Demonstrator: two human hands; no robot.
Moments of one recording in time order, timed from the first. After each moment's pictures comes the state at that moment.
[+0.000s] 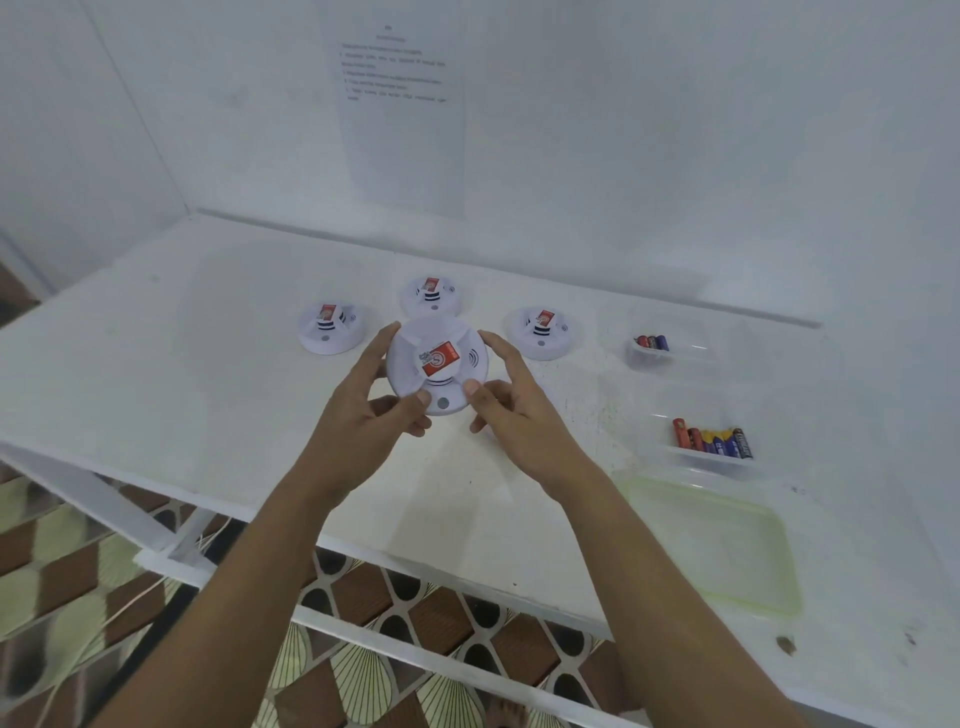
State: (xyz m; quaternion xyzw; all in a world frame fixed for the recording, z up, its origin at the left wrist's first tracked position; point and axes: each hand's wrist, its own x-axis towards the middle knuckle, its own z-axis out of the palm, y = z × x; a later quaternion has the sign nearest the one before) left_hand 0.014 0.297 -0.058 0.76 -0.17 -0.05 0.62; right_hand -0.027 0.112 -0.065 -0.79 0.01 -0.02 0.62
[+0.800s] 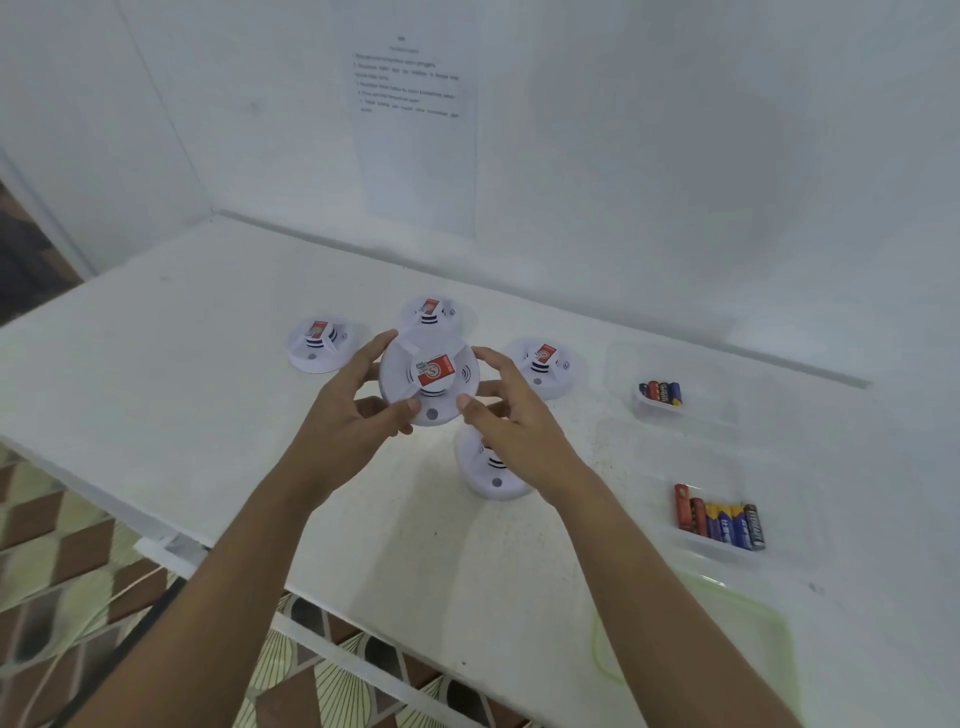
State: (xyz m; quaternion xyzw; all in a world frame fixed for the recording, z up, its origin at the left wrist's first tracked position) left_hand 0.055 0.262 -0.058 0.77 -0.13 -0.02 0.62; right_hand 0.030 0.059 -0.067 -0.80 -0.02 0.02 0.60
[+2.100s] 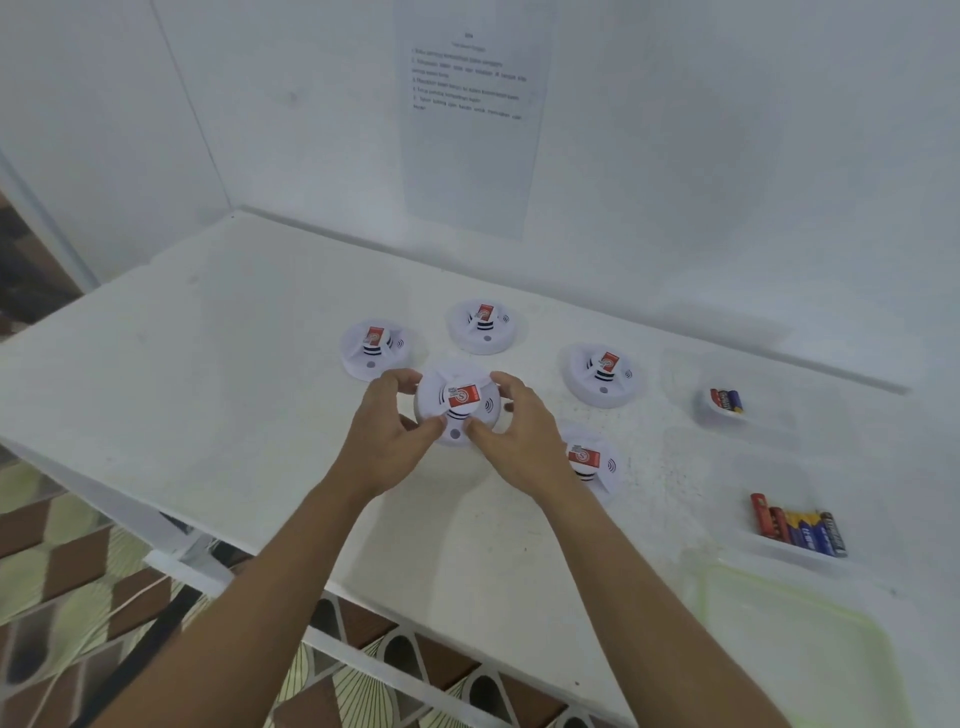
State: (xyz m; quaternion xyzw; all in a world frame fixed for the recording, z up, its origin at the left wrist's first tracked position) left_hand 0.107 0.324 -0.109 0.85 -0.09 -0.02 0.52; right_hand 0.067 0.150 -0.098 -0.87 0.09 -0.03 0.48
